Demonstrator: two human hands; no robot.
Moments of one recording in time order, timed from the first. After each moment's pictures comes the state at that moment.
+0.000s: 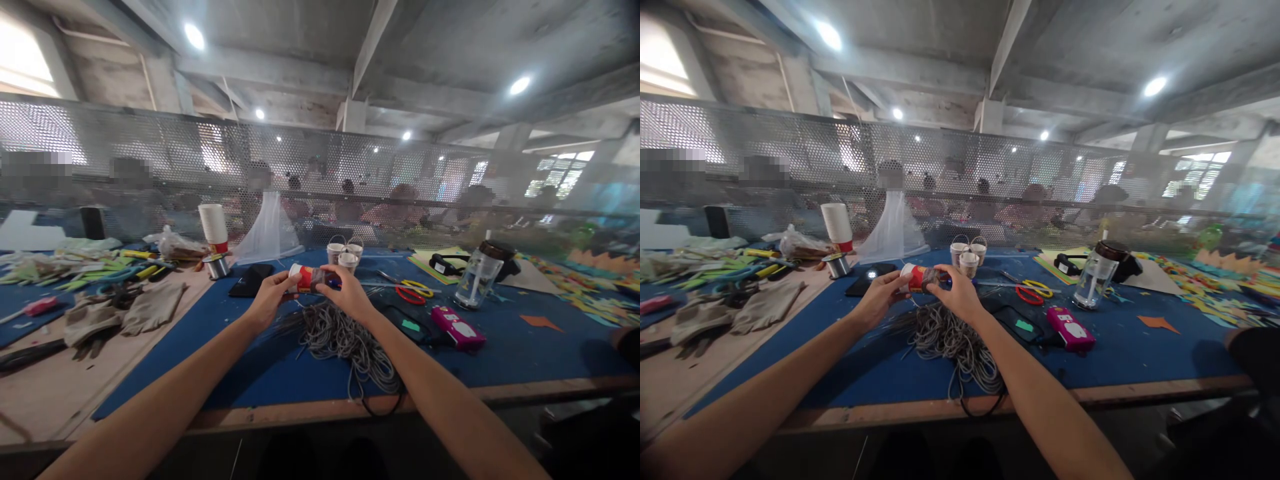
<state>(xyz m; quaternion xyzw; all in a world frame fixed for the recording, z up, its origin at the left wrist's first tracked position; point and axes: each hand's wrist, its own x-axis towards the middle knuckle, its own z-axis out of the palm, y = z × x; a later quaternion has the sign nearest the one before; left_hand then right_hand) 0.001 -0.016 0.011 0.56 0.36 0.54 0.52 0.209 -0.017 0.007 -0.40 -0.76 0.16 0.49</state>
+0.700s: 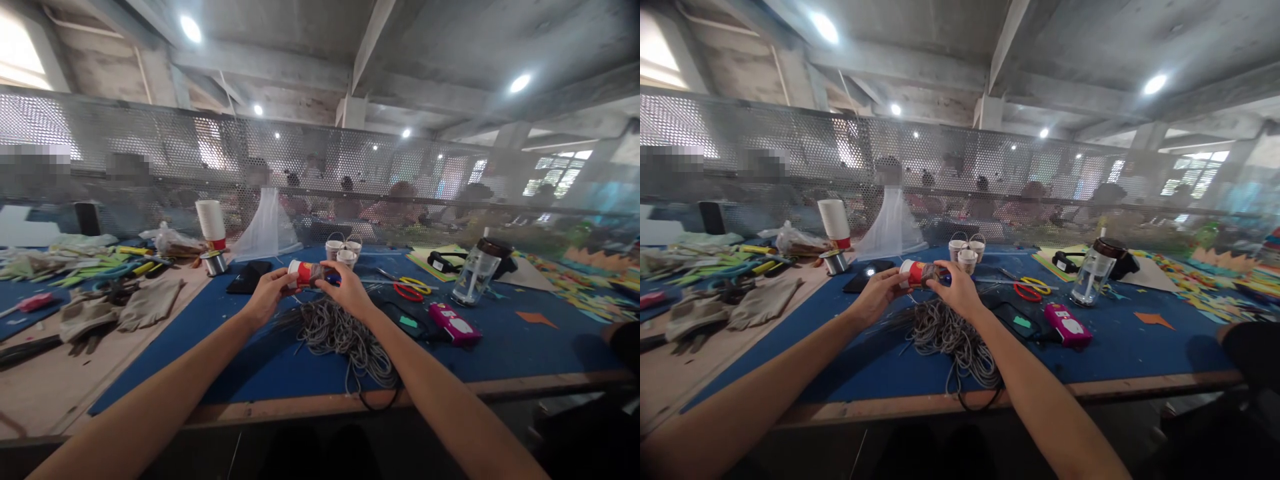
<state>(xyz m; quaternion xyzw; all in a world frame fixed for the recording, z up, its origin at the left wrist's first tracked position) 0.003 -0.013 0.008 0.52 0.32 0.56 0.56 0.212 -0.018 0.010 -0.39 -0.76 0.14 0.49</state>
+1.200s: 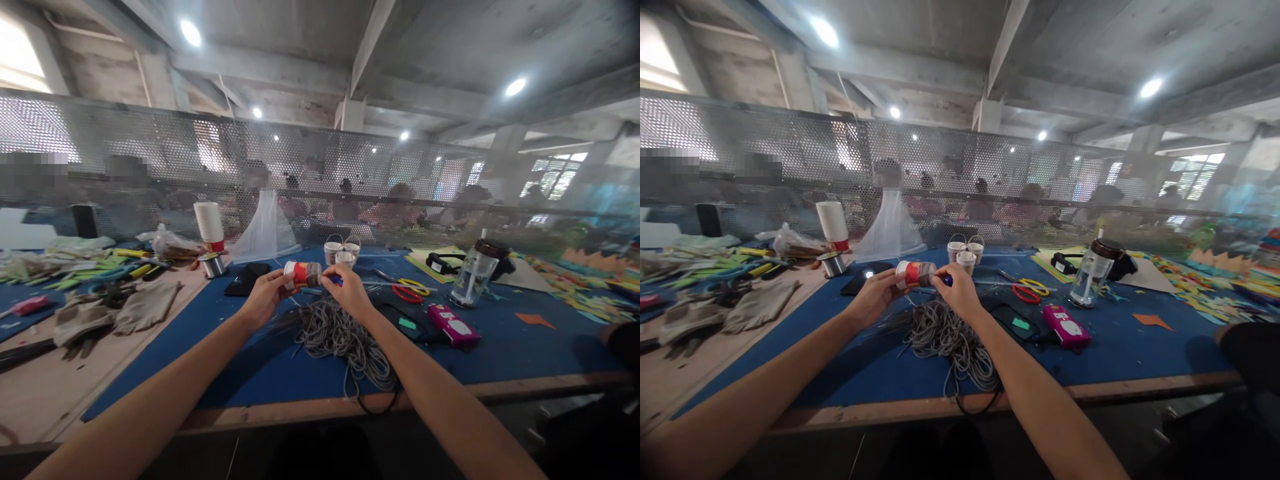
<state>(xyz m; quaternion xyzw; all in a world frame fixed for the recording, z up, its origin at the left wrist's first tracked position) 0.002 -0.011 0.008 0.48 0.31 0.57 0.59 0.214 -0.013 0.008 -0.38 -0.76 0.08 0.52</state>
